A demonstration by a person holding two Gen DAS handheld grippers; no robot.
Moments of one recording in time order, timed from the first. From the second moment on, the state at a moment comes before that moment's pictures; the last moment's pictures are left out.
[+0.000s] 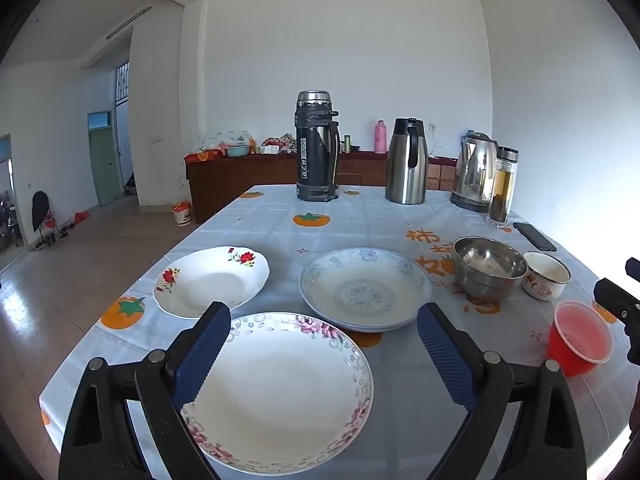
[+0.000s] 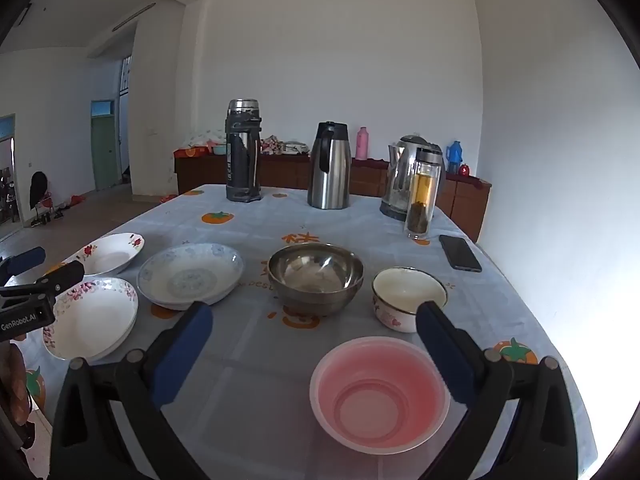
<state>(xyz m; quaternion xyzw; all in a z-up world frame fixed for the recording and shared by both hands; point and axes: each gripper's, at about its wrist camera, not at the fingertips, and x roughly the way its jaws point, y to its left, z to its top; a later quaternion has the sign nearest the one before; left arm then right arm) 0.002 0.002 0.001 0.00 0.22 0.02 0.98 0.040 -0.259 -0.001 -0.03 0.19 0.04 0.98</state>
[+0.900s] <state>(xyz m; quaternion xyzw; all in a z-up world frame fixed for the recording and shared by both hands) -0.002 0.001 -0.005 0.00 0.21 0.01 0.98 0.051 -0.262 -0.015 -0.02 0.23 0.03 0.97</state>
